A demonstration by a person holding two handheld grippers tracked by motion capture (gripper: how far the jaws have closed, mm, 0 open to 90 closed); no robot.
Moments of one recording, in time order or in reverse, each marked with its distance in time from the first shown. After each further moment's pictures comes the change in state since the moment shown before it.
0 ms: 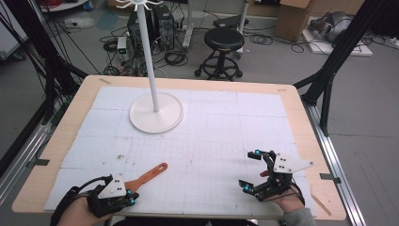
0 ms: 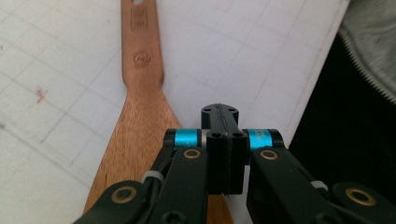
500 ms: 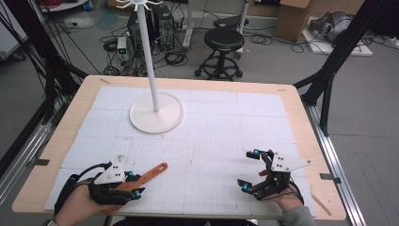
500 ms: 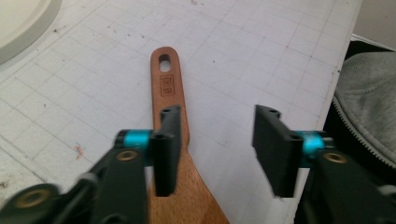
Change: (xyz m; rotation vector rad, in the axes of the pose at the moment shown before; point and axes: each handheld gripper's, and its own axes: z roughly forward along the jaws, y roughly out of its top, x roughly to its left) left arm 0.020 0.026 -0.005 -0.094 -0.006 -0.030; right arm -0.002 -0.001 0.004 0.019 0.007 0.004
